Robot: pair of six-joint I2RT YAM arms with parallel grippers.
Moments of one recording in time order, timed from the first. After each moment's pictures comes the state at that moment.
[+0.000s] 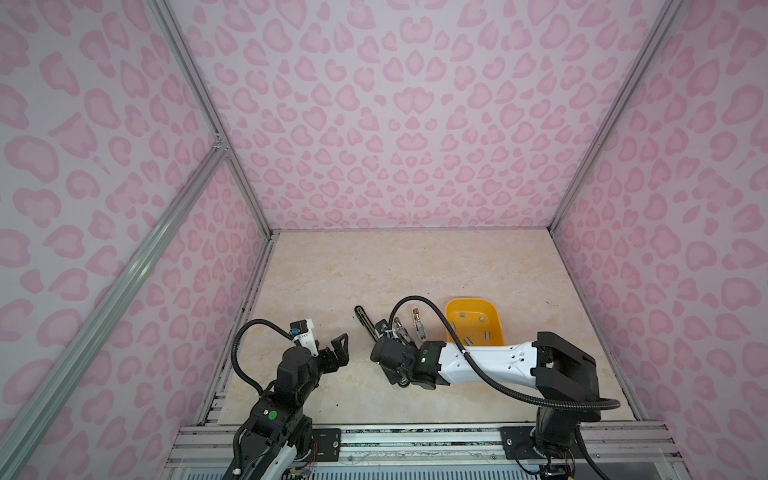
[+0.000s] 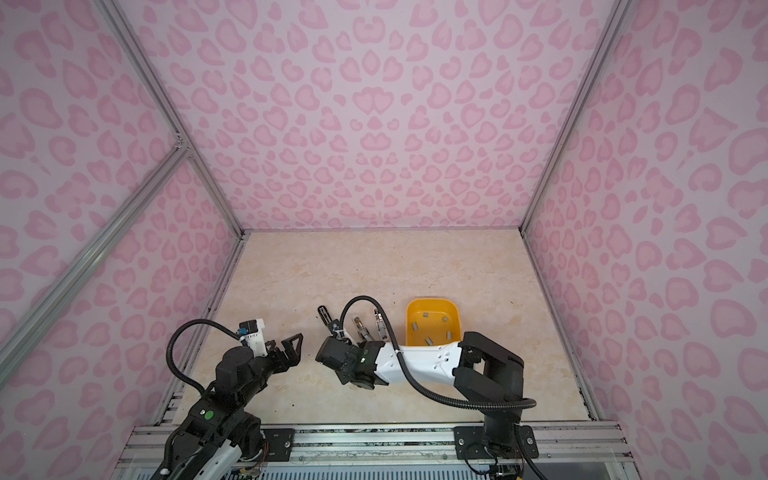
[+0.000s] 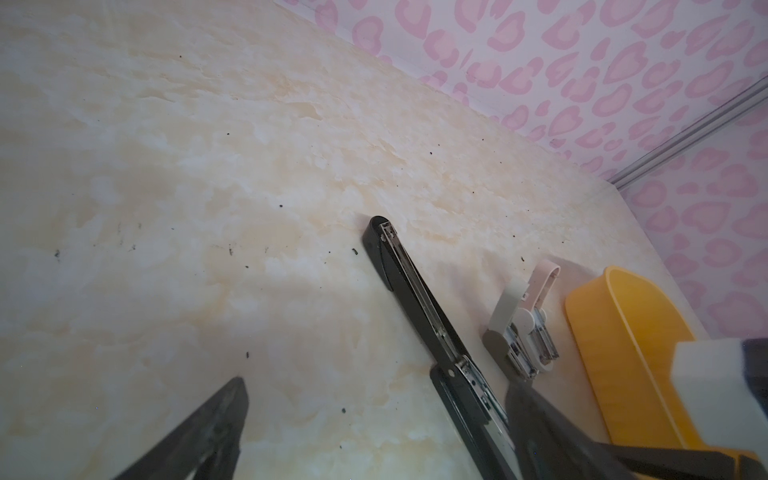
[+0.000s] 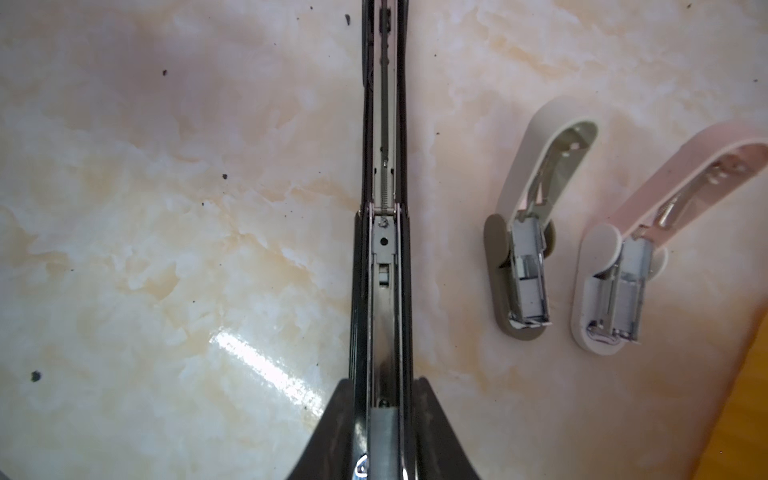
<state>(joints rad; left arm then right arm) -0.35 0.28 0.23 -0.40 -0.07 -0.55 1.23 1.80 1.17 -0.45 0.38 0.56</state>
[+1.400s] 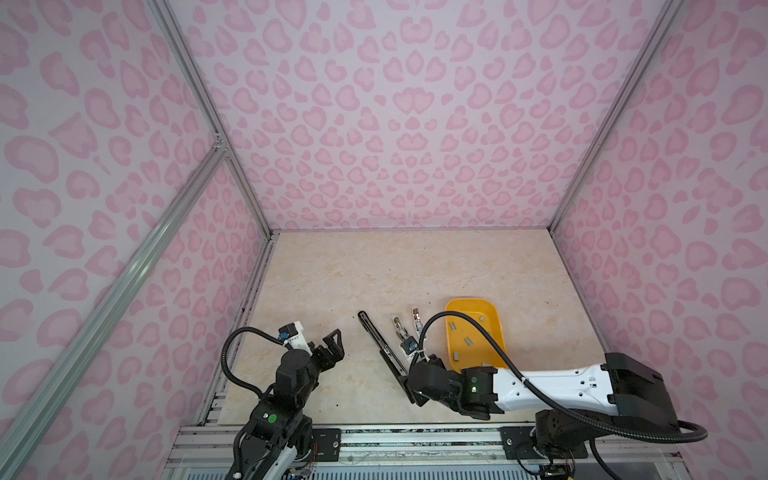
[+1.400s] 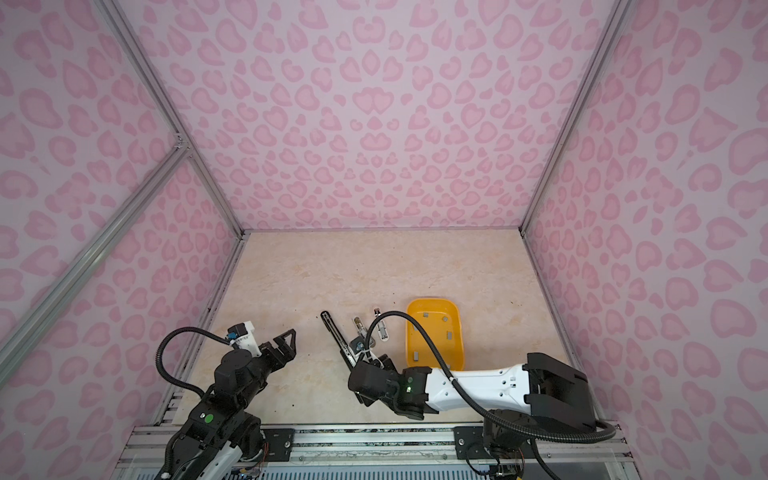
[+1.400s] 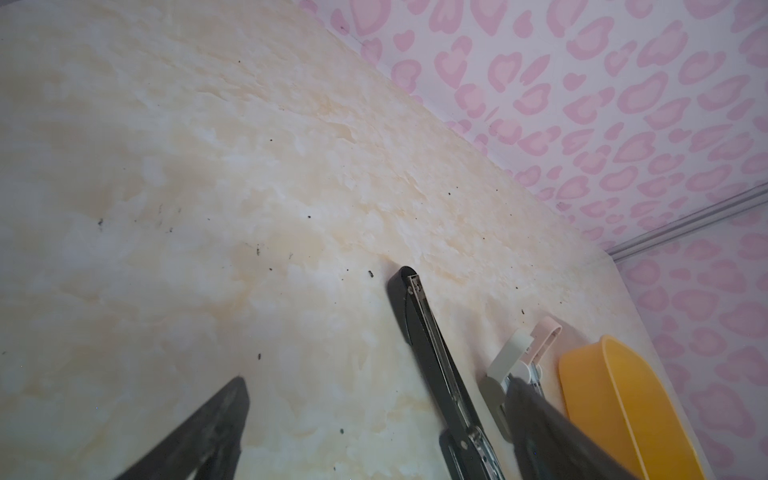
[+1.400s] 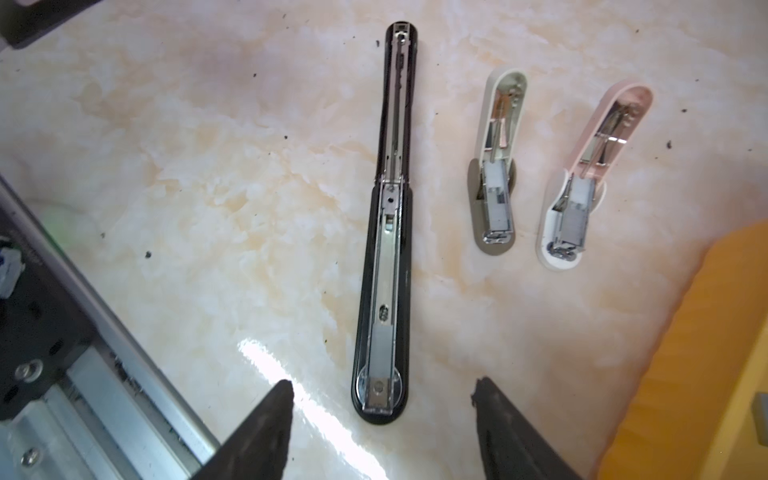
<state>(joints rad) -0.35 0.24 0.21 -0.38 -0.17 -0.73 1.35 1.37 0.72 -0.22 0.41 0.55</state>
